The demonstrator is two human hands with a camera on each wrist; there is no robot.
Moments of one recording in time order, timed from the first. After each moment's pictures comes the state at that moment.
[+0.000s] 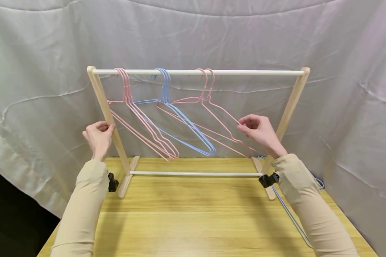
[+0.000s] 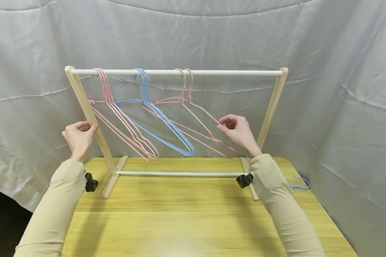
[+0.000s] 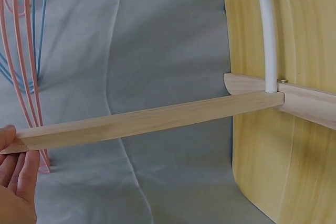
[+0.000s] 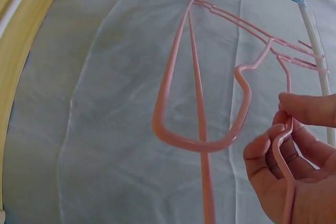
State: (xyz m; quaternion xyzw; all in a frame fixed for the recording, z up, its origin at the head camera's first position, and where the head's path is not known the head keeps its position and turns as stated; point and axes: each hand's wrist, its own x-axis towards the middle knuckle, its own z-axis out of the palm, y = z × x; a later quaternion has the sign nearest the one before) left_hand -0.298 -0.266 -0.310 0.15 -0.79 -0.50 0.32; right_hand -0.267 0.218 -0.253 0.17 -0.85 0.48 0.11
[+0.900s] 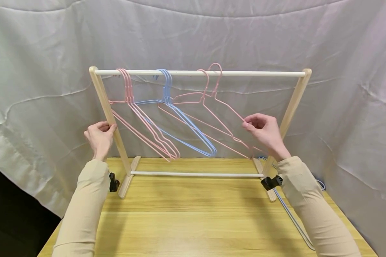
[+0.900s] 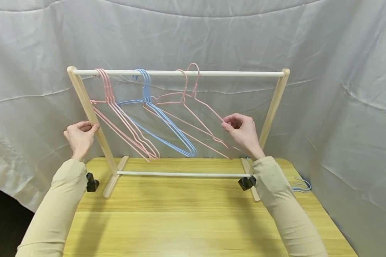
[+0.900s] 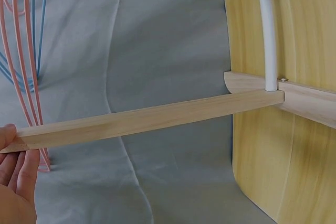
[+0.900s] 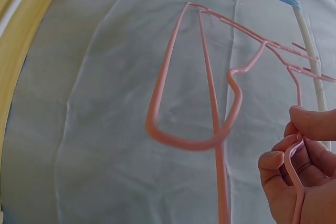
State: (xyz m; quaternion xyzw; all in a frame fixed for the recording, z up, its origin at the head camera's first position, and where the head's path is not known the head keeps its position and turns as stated) left_hand -0.297 -0.265 -0.309 0.14 -0.79 -0.49 0.33; right_hand -0.261 0.218 -0.254 0.16 -0.83 0.49 0.20
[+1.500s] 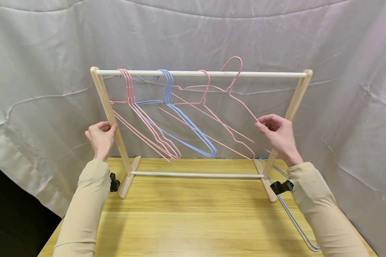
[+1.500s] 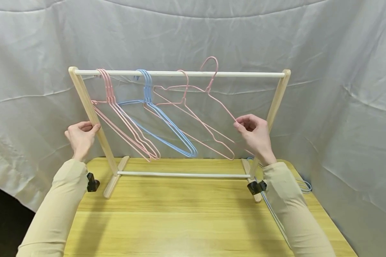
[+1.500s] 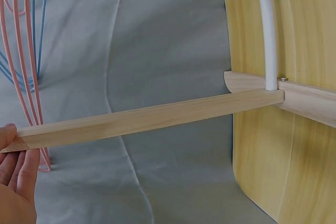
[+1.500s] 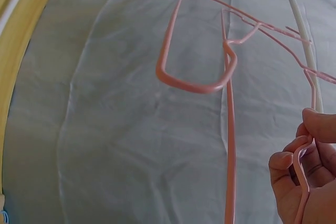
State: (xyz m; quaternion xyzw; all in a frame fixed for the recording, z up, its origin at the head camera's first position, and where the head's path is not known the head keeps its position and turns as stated) left_hand -0.298 -0.267 -0.310 0.15 -0.79 -0.49 0.33; right_hand -0.252 0.240 -0.259 0.15 -0.80 0.52 0.26
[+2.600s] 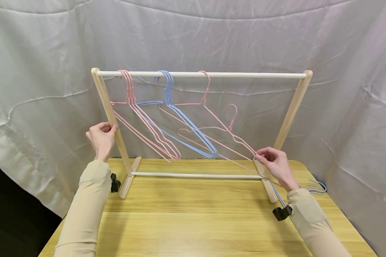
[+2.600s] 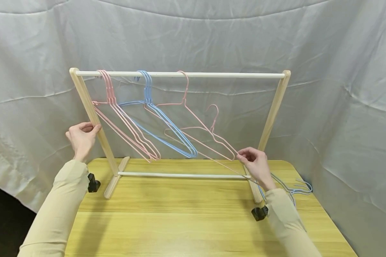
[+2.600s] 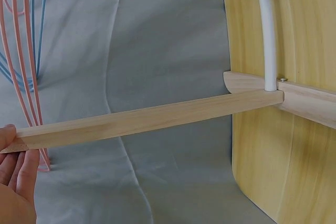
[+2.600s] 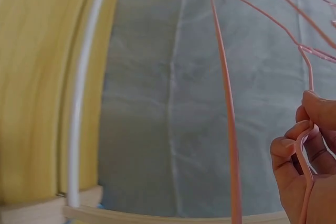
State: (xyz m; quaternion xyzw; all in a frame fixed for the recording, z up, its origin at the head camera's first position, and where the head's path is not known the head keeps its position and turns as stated) left_hand -0.297 -0.266 -0.311 0.14 -0.79 -0.49 0.34; right_hand -0.246 0.272 -0.359 0.12 -0.83 0.51 0.17
